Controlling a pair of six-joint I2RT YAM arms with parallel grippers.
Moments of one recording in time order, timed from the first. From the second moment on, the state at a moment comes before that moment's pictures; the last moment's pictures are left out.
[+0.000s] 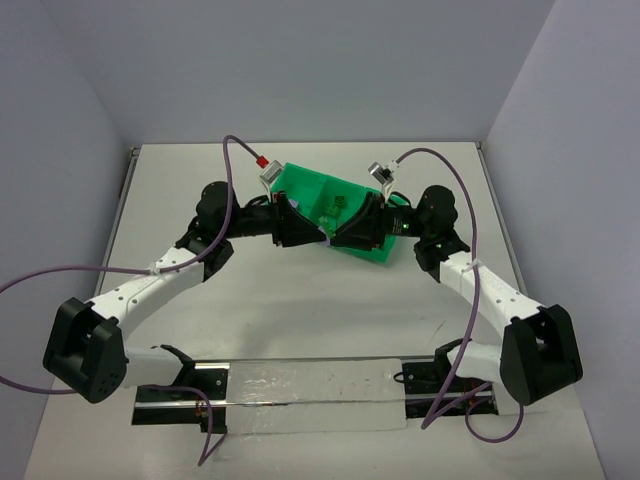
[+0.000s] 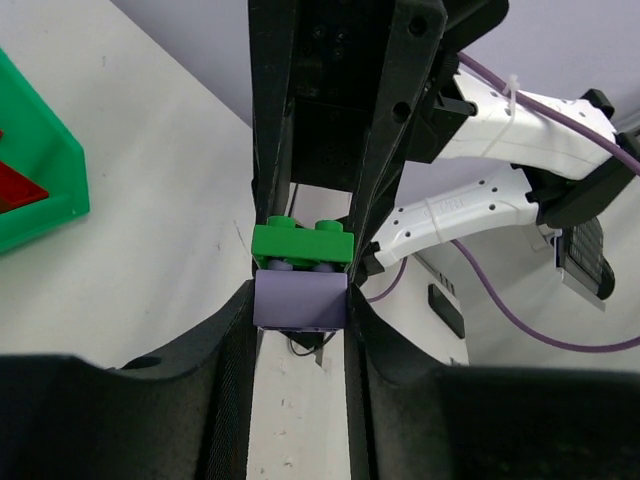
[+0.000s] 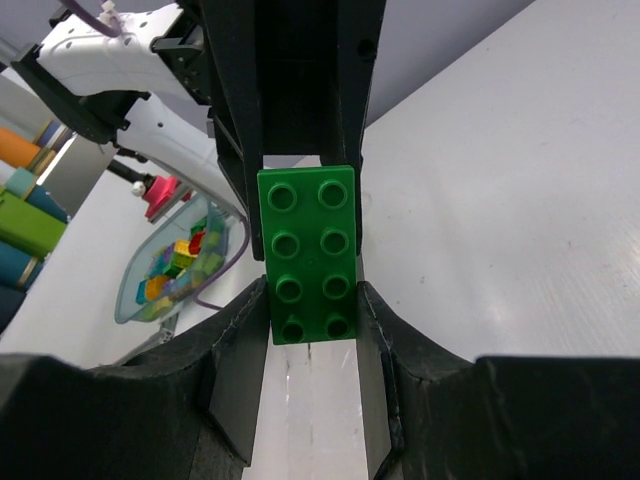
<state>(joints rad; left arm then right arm) -0.59 1.30 0.89 0.44 0.87 -0.80 0.34 1.21 0.74 0.60 -1.14 0.80</state>
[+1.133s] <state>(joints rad) -0.46 2.00 1.56 -0.35 -0.02 -0.72 0.24 0.87 0.70 -0.05 -0.40 0.44</state>
